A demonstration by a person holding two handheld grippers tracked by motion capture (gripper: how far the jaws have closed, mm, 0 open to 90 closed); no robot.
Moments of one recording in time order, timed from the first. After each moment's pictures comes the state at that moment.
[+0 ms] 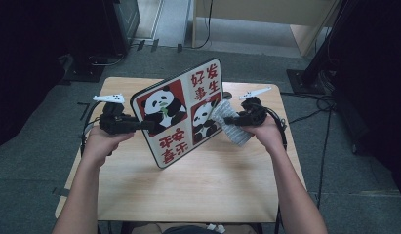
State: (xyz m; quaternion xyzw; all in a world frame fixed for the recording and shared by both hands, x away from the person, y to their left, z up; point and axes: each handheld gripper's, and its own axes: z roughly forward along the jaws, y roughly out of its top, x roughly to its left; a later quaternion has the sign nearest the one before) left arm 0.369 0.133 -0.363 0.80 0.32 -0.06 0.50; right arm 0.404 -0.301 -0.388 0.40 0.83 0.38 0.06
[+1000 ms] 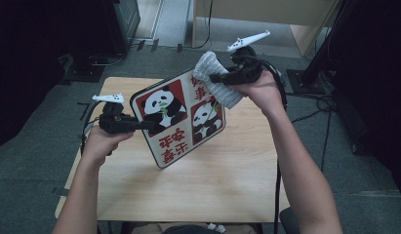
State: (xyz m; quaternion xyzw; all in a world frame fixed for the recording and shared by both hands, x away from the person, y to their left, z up) left arm 0.371 0.135 -0.365 0.80 0.32 -0.07 0.51; right arm 0.415 -0.244 -0.231 0.32 0.84 0.42 0.12
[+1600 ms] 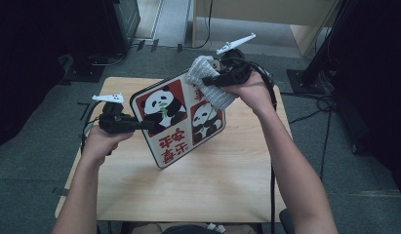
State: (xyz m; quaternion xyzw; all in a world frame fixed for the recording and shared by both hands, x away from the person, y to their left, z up) left arm 0.372 0.135 -0.365 0.80 0.31 -0.06 0.51; right arm 0.431 -0.227 -0.251 0.33 0.85 0.40 0.11
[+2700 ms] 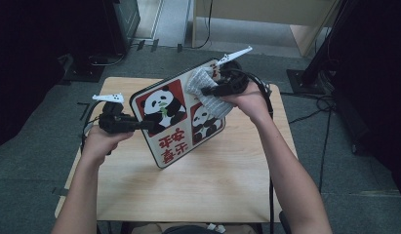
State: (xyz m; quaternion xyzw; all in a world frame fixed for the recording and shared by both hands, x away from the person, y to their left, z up) left arm 0.372 0.135 -0.365 0.80 0.31 -0.06 0.50; right arm 0.431 -0.229 -0.285 0.32 0.85 0.41 0.08
